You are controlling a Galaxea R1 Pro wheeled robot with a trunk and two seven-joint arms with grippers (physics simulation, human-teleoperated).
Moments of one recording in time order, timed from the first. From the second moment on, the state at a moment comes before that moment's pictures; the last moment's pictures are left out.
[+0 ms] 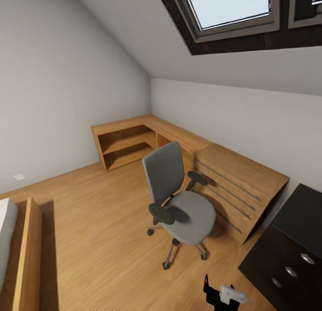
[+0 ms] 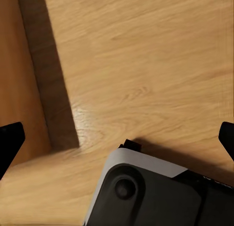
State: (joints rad) left arm -0.09 -0.04 -0.18 -0.32 0.39 -0.32 0.31; right arm -0.43 0.10 1.23 -0.01 -1.38 -0.88 -0.24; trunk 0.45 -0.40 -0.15
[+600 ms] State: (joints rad) left arm -0.09 -0.04 -0.18 -0.32 0.39 -0.32 0.31; right arm -0.42 0.10 1.23 -0.01 -1.38 -0.88 -0.24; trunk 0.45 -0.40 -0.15
